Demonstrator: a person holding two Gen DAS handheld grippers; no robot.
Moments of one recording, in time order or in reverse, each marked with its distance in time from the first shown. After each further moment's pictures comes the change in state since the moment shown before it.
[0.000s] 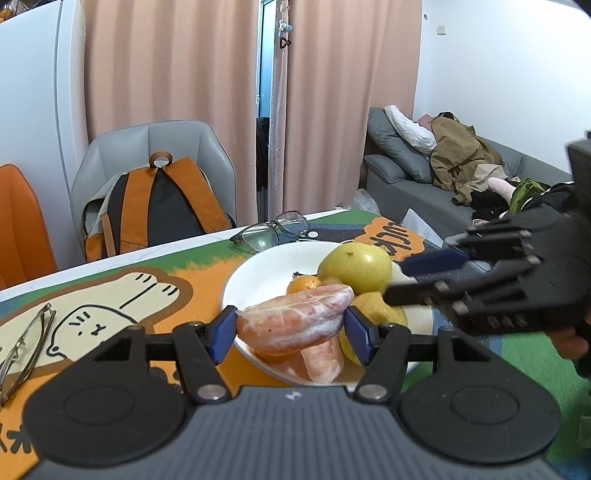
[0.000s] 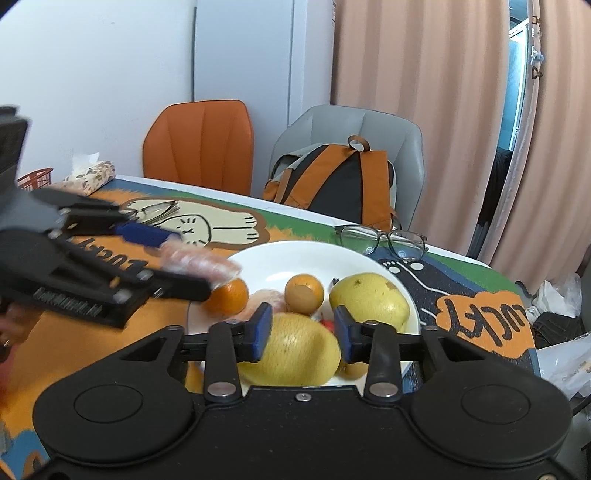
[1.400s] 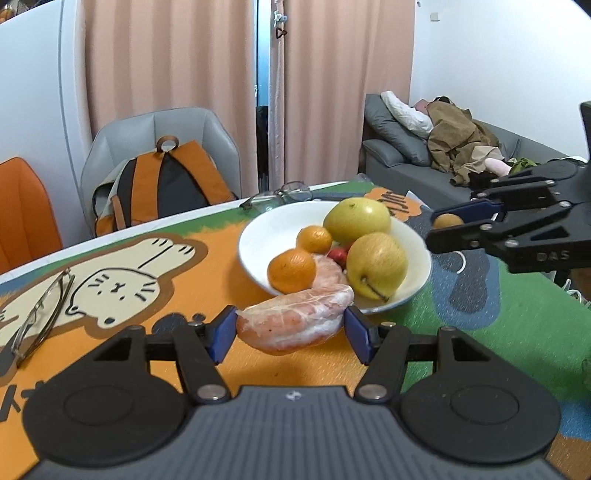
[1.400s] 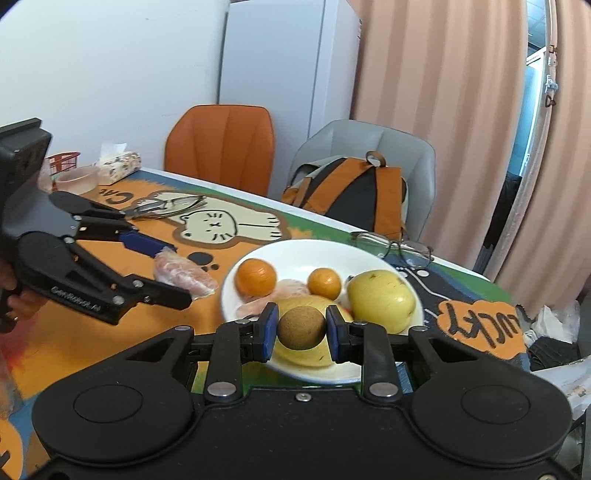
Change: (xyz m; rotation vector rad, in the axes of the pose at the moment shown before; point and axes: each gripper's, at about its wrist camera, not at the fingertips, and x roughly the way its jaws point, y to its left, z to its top) left arm -0.031 0.005 -0.040 0.037 0.029 0.006; right arm -0.033 0.015 -0.011 -0.078 -0.035 0.021
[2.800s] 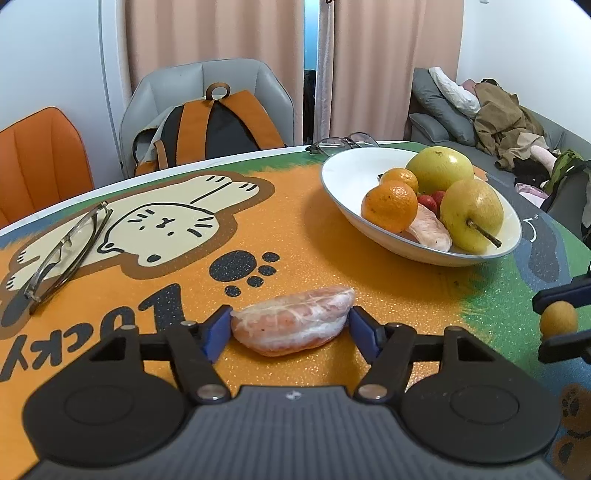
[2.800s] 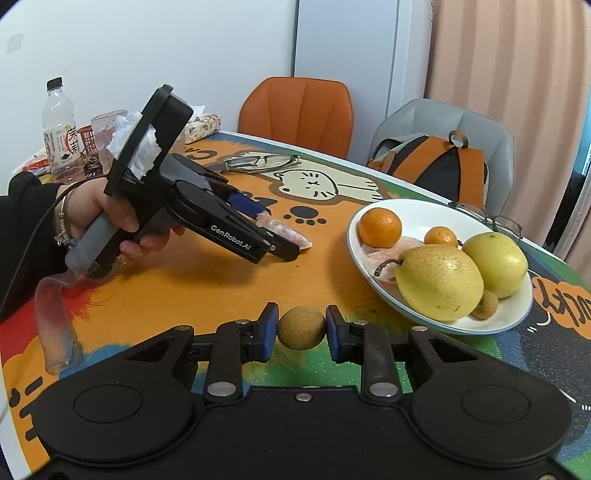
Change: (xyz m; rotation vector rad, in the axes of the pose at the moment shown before) left arm 0.030 0.049 -0.035 -0.083 0.111 0.112; right arm 0.000 0.066 -0.032 -0.076 0.067 0.203
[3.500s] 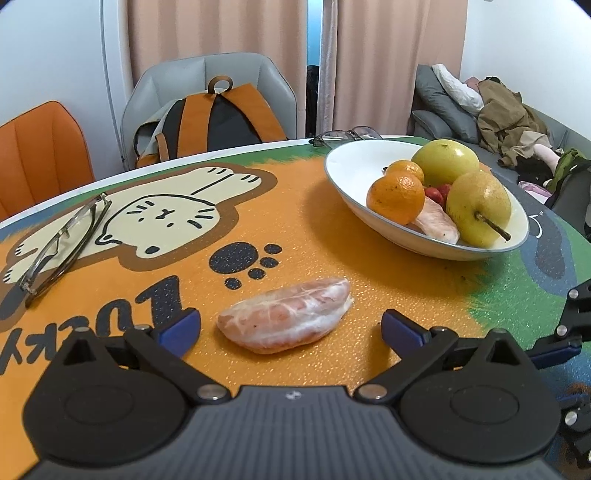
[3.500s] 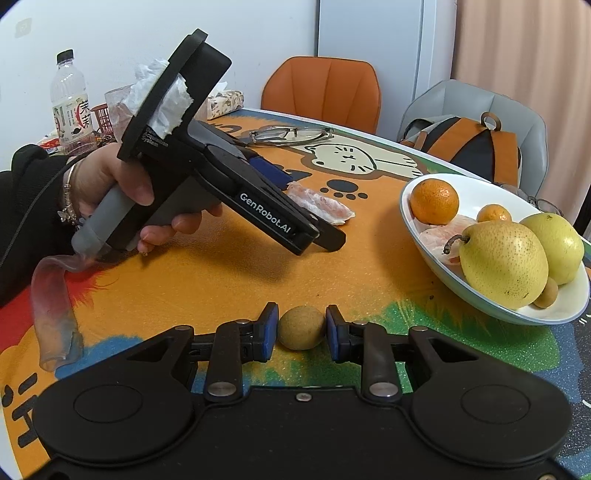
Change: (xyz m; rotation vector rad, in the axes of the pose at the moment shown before) left arm 0.008 0.001 -0.003 -0.006 0.012 0.006; right arm 0.035 0.022 -0.009 -0.017 0.057 0.072
